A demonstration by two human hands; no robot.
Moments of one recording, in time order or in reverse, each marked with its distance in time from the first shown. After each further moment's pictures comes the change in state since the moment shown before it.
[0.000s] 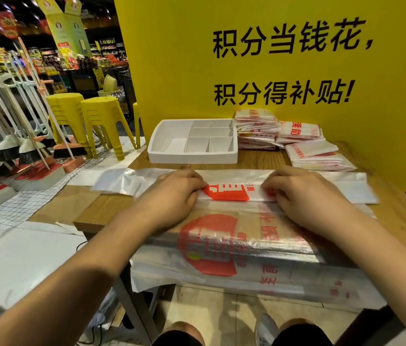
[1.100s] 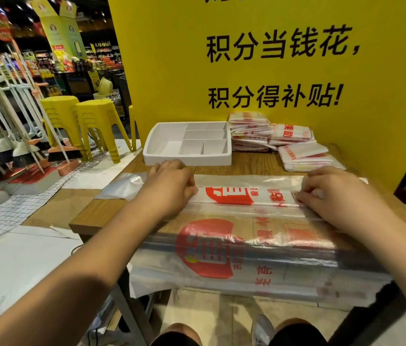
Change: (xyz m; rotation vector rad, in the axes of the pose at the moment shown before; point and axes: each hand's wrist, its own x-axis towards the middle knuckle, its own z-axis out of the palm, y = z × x) left_hand 0.013 0.014 -0.009 0.140 0.009 -0.194; right_hand -0.030 0.047 -0.015 -0.068 0.058 0.236
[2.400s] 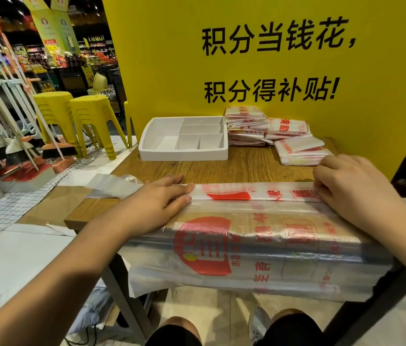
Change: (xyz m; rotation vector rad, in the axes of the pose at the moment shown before) left_hand -0.033 -0.027 0.011 -0.226 -0.178 0.133; right_hand -0.003 0.029 0.003 -0.286 0.245 -0.318
